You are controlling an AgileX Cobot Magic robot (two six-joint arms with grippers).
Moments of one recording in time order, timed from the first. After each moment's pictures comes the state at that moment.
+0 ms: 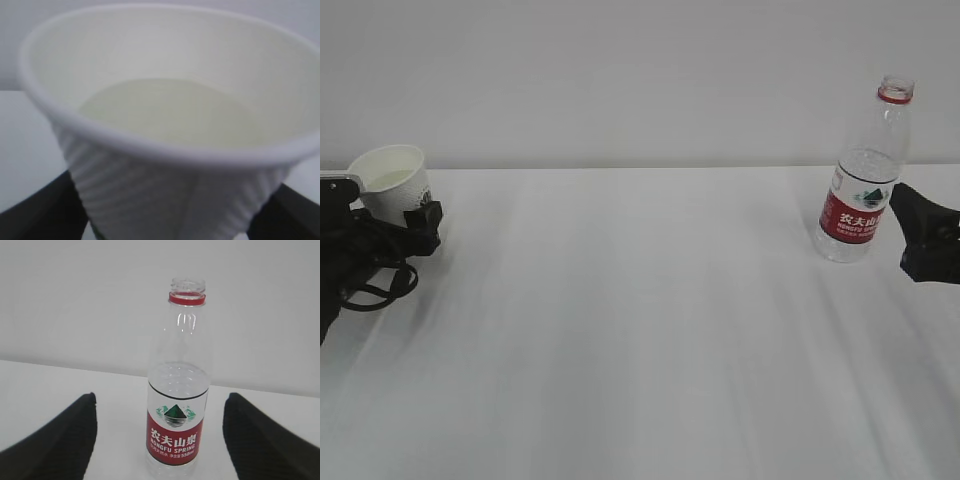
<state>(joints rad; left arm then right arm) -0.04 2.25 -0.82 0.05 -1.15 -0.13 0.09 1.50 -0.24 -0.01 -1.08 -0.08</state>
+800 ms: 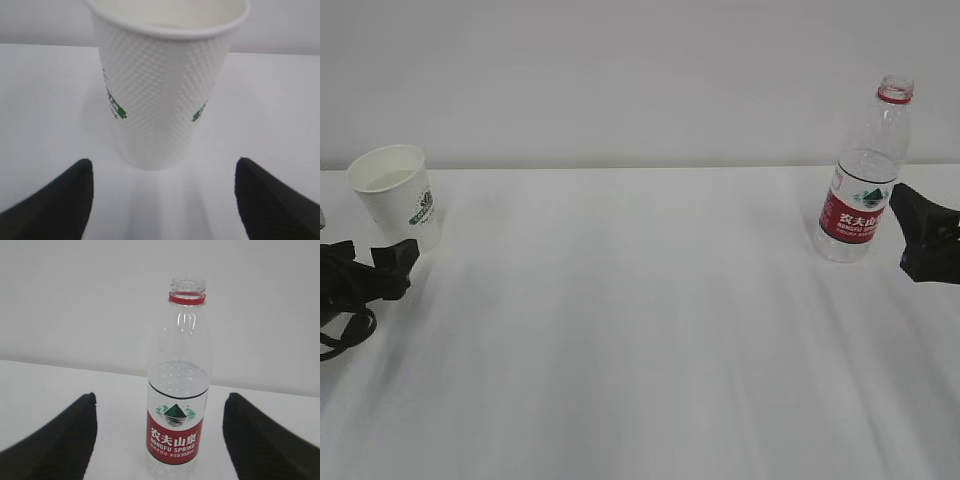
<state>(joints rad) -0.04 2.06 -0.51 0.07 -1.15 -0.13 0.09 1.50 -0.24 -0.01 -1.08 -0.08</state>
